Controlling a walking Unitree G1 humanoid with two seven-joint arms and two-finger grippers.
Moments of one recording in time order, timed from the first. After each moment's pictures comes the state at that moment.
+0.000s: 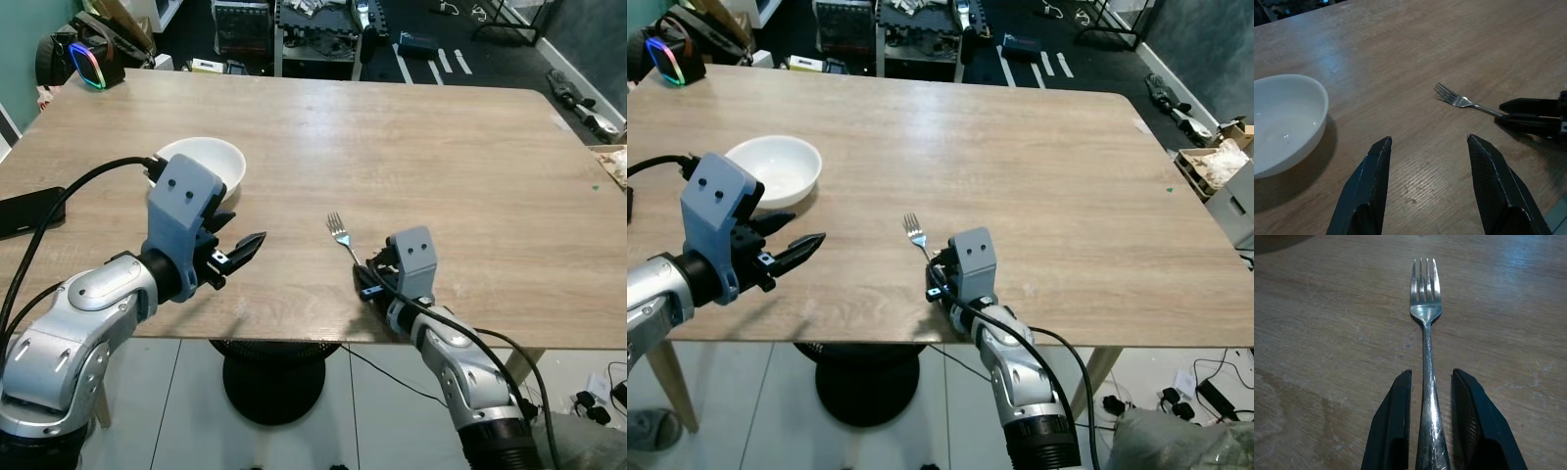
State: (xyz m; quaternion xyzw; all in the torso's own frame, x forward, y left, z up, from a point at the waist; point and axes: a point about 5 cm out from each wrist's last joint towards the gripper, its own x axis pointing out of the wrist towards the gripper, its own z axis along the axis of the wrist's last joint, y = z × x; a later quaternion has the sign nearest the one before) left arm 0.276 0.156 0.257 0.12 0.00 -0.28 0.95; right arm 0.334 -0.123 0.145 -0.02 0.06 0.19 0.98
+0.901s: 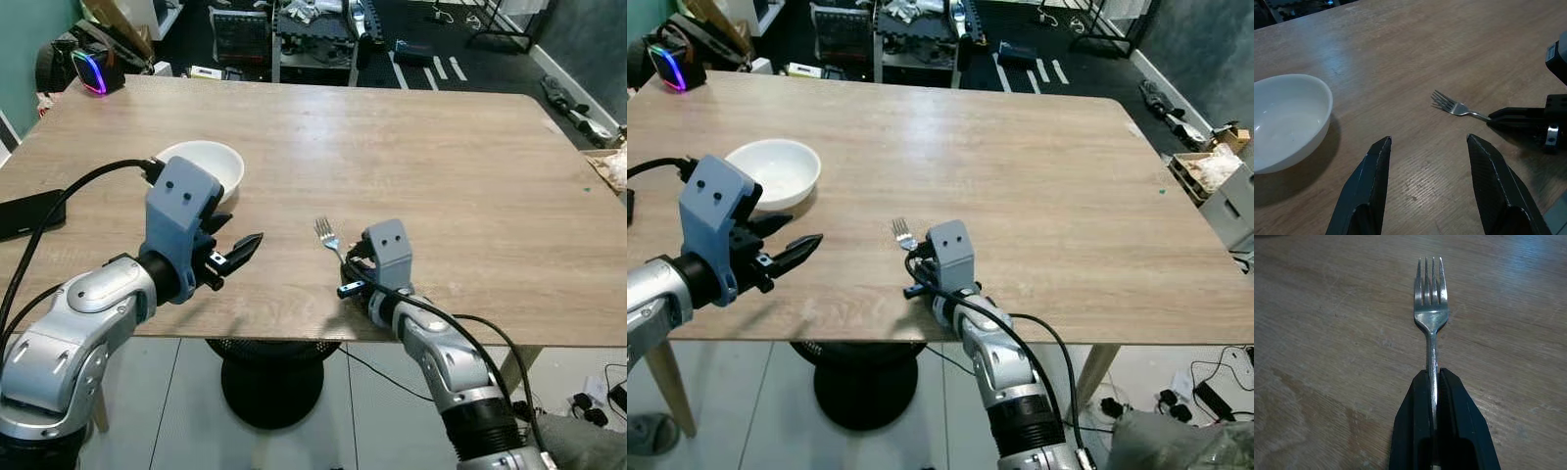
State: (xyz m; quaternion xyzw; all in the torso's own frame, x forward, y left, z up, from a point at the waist) left arm 0.276 0.158 0.255 0.12 0.01 -0.27 0.96; right arm 0.341 -0.106 0.141 -0.05 0.12 0.21 0.97
